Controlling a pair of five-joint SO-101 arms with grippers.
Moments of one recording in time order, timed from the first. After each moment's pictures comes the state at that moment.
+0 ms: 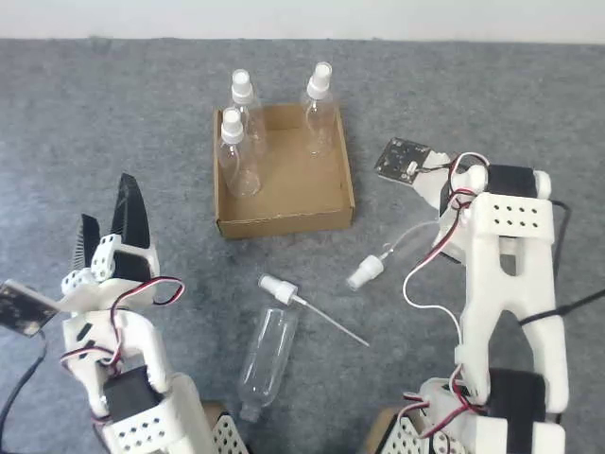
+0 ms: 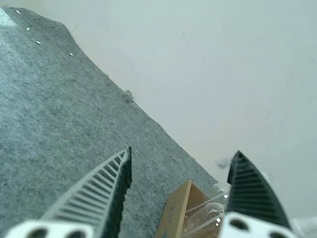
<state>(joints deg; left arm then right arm) -28.0 -103.5 90.5 35.6 40.3 1.7 -13.3 18.0 82.5 66.3</state>
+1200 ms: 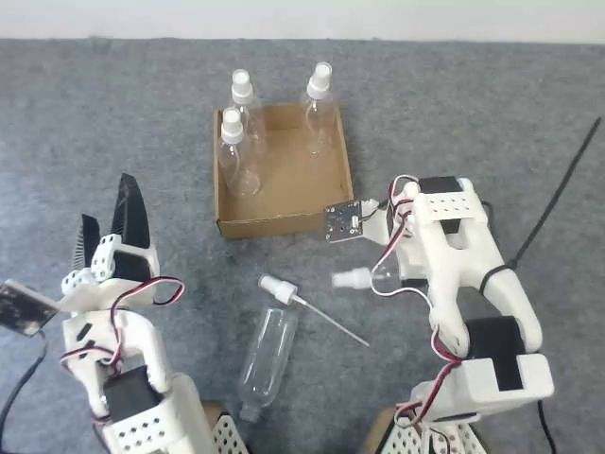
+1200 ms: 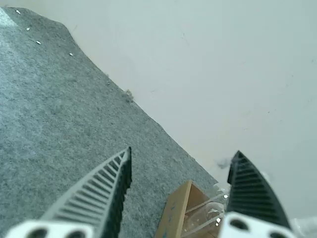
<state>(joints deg) -28.0 -103.5 90.5 35.6 40.3 -9.2 2.7 26.0 70.6 83.6</state>
